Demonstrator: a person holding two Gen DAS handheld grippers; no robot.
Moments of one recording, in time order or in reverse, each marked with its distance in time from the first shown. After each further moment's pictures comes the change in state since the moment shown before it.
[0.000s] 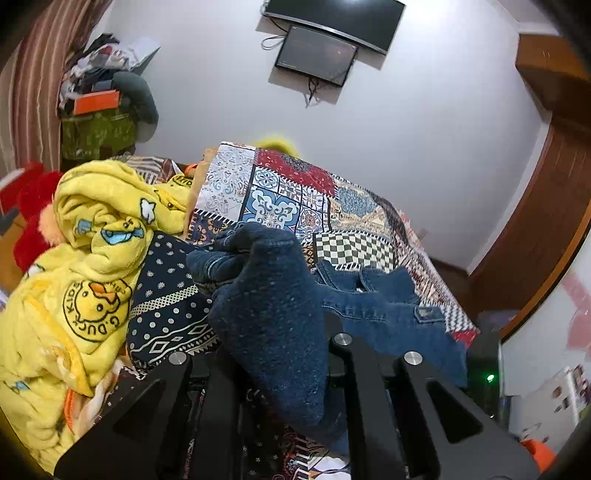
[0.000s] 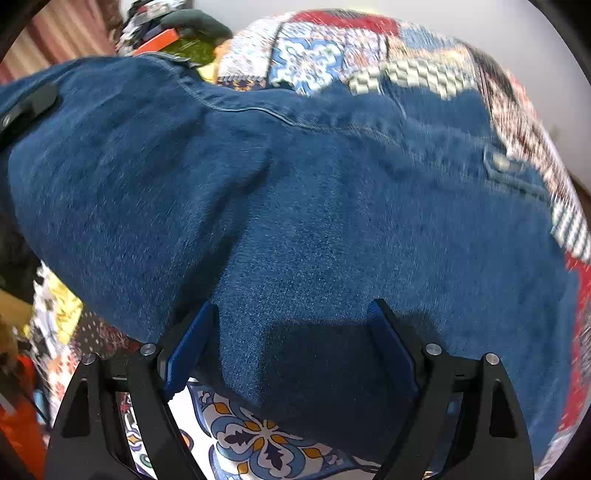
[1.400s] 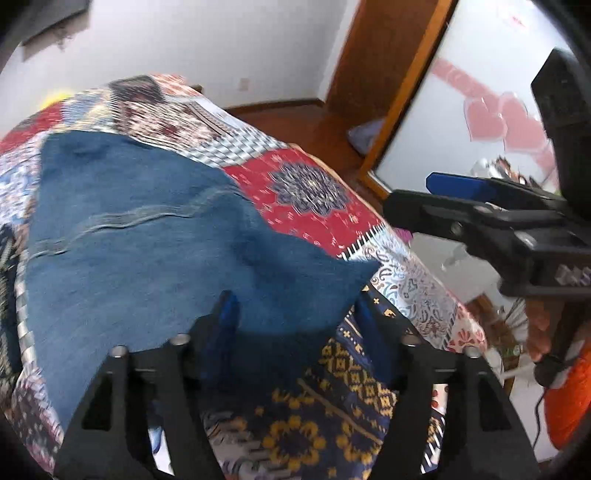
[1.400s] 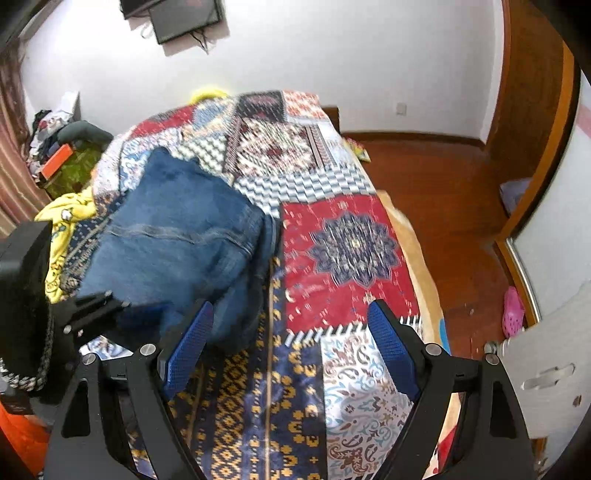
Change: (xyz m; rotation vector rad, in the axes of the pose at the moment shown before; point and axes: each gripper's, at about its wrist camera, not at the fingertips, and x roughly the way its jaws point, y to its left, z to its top) left arm 0.050 -0.273 -0.142 0.548 0.492 -0.453; right arm -0.208 -0.162 -0.115 0.327 -0.295 -0.306
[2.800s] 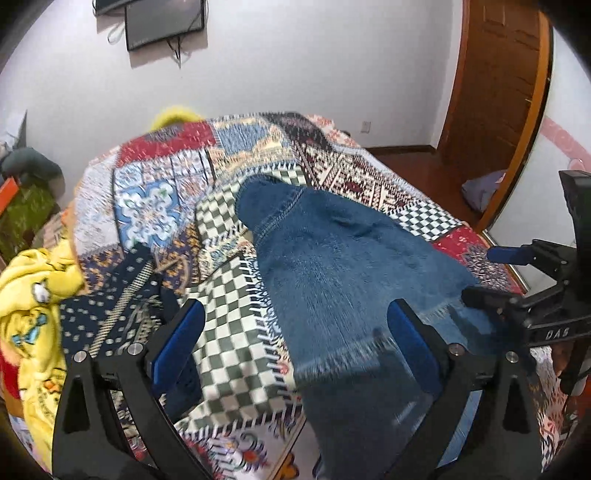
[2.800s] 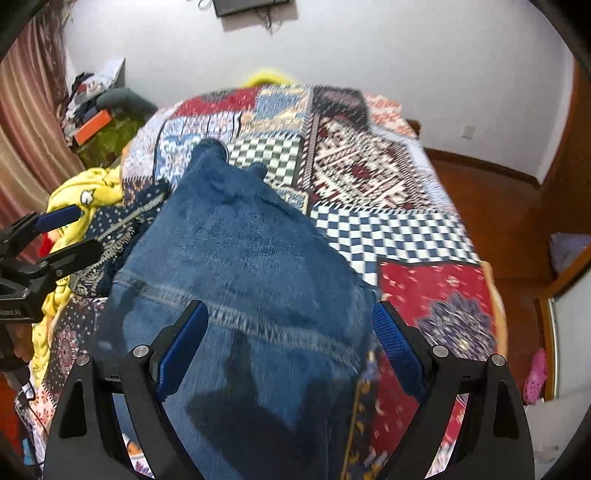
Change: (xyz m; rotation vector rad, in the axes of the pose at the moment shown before) left arm -0.041 0.172 0.044 -0.134 -0.120 0.381; right arm 0.116 0.073 0.064 -0.177 0.066 0.134
